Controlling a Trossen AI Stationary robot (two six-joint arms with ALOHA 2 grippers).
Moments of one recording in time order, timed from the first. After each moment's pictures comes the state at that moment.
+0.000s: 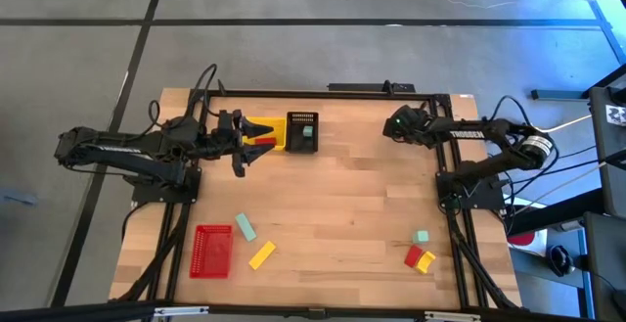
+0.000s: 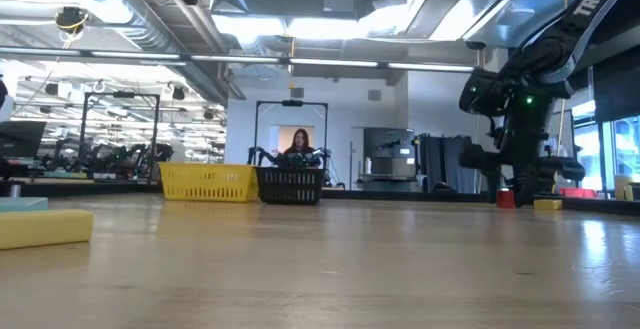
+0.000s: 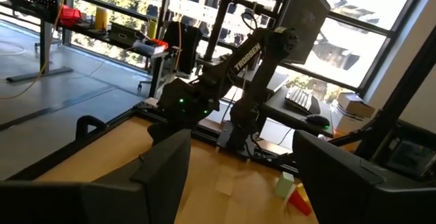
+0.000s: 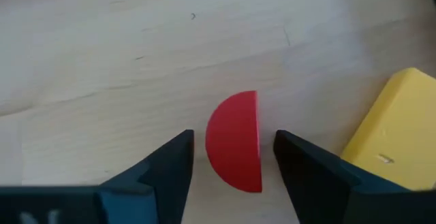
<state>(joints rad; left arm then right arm) 0.02 0.79 0.66 0.24 -0.19 -0.31 -0.73 1.40 0.48 -0.27 0.36 1.04</state>
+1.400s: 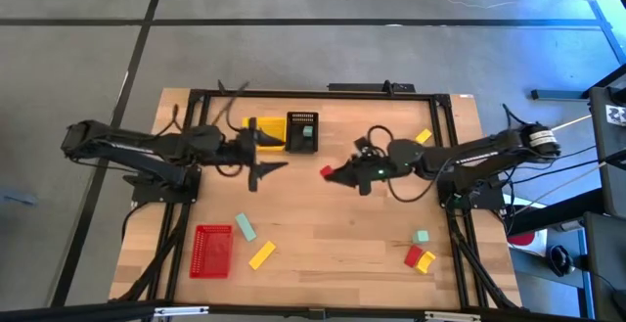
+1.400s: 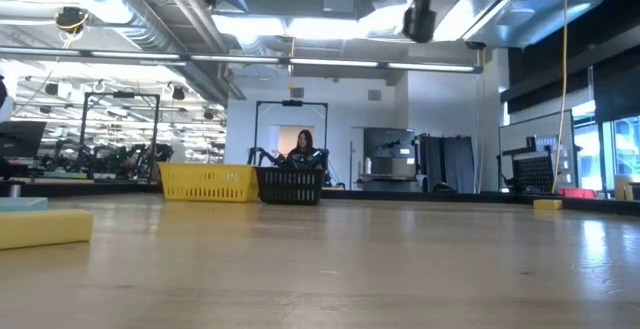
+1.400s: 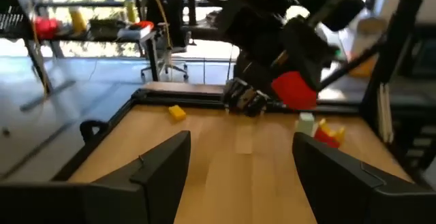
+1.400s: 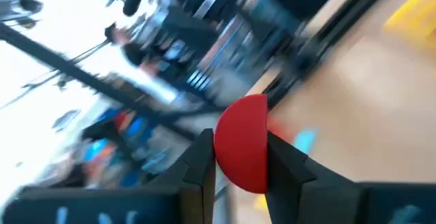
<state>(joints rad) -0.06 0.96 0.72 0.19 -0.18 -0.02 0.10 1.33 0.78 0.47 -0.07 0.98</state>
